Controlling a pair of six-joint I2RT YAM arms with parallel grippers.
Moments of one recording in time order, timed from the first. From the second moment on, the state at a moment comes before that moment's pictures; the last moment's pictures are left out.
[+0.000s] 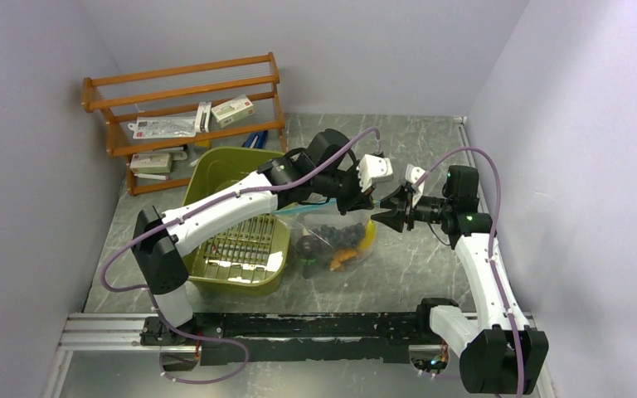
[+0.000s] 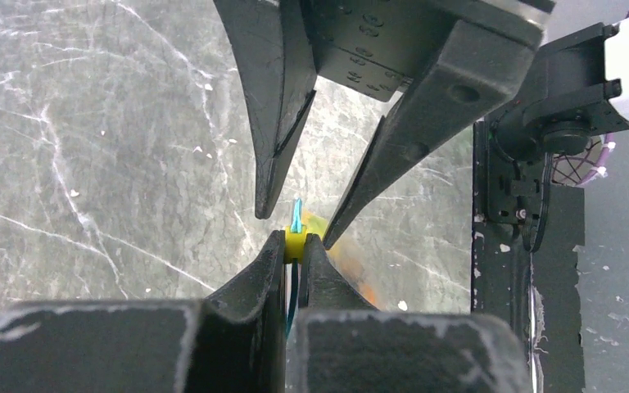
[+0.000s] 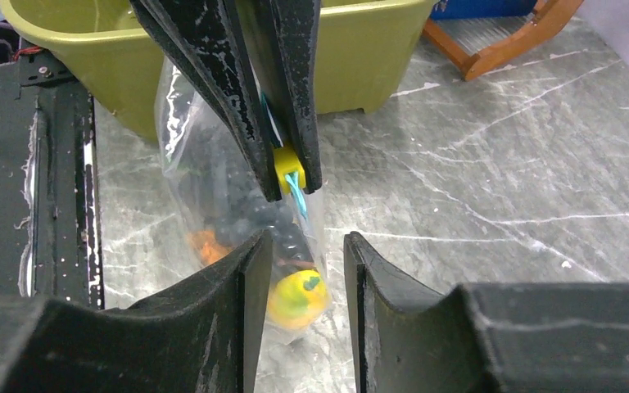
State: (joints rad) left arm -0.99 1.76 1.68 -0.46 0.43 0.26; right arm -0.04 0.98 0.79 -0.51 -1.21 -0.72
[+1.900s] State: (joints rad) left arm -0.99 1.77 1.71 -0.57 0.41 0.26; right arm -0.04 0.94 0.81 -0.51 -1.24 -0.72
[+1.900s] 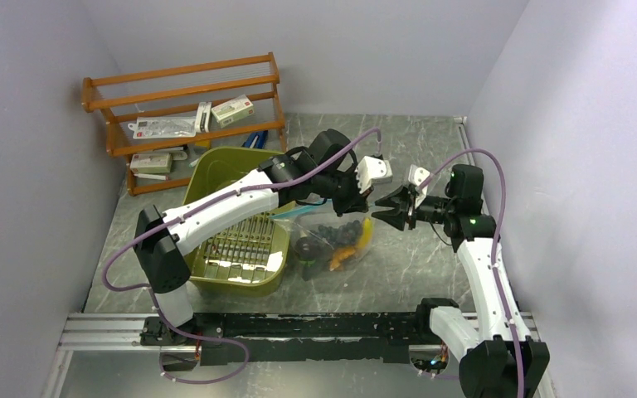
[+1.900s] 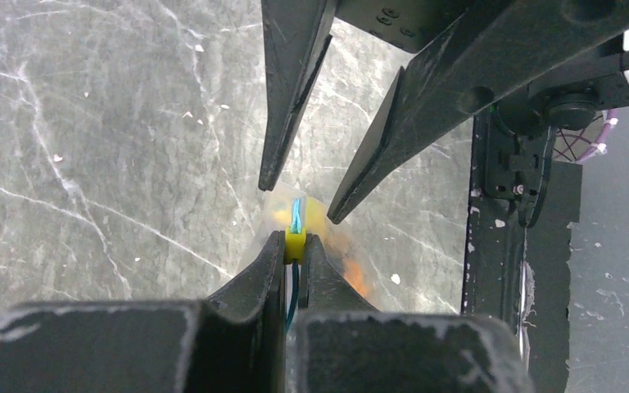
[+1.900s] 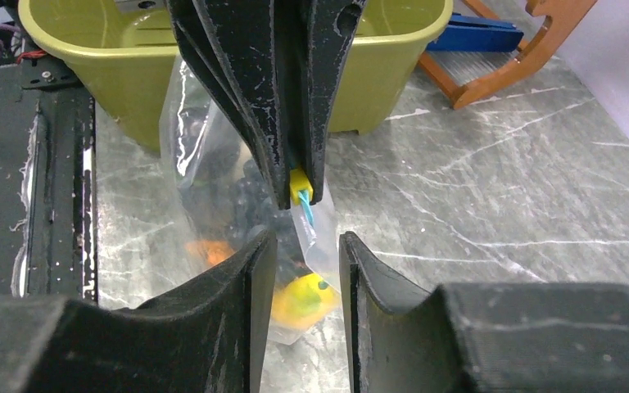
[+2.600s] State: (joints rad) left arm -0.98 1.79 1.76 -0.63 0.48 0.26; right arm -0.04 0.98 0.85 -0.60 -1.28 -0.82
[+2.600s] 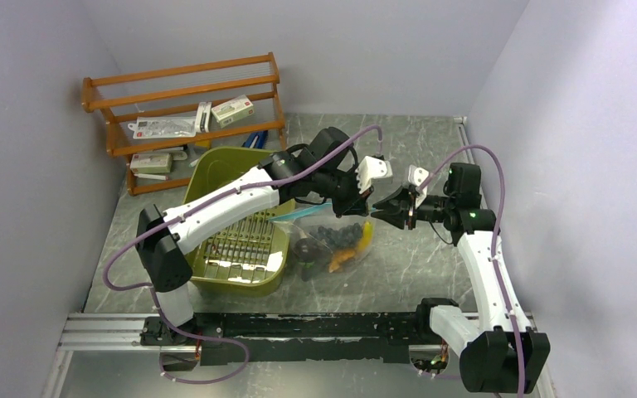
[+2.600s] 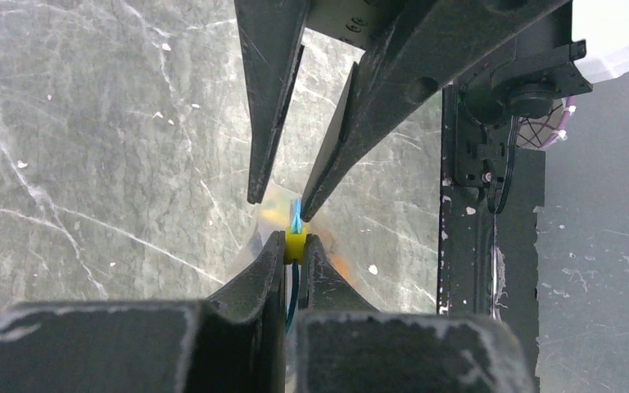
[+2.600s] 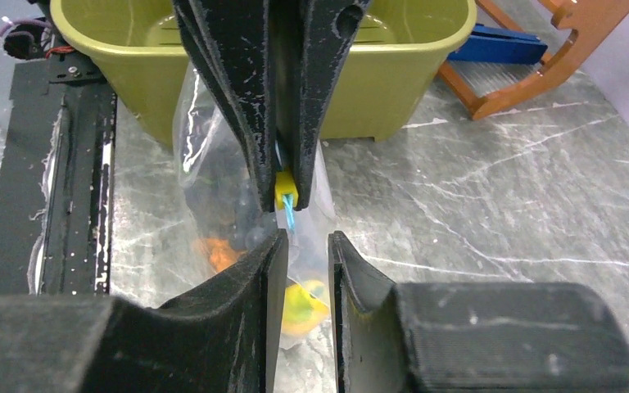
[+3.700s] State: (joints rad) left arm -0.98 1.79 1.74 -0.63 0.44 0.29; right arm -0.03 0.96 0.82 -0.50 -1.27 -0.69
